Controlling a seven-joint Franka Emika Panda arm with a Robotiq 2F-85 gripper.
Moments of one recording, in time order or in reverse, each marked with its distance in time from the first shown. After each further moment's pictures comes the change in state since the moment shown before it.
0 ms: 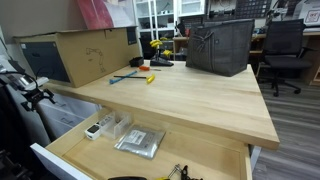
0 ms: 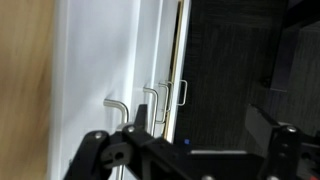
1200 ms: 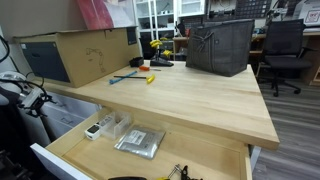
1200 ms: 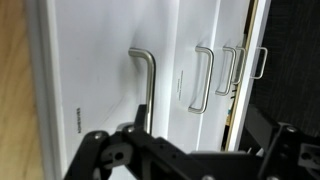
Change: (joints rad) arm 0.059 0.175 -0.015 0.113 -0.890 0.086 0.929
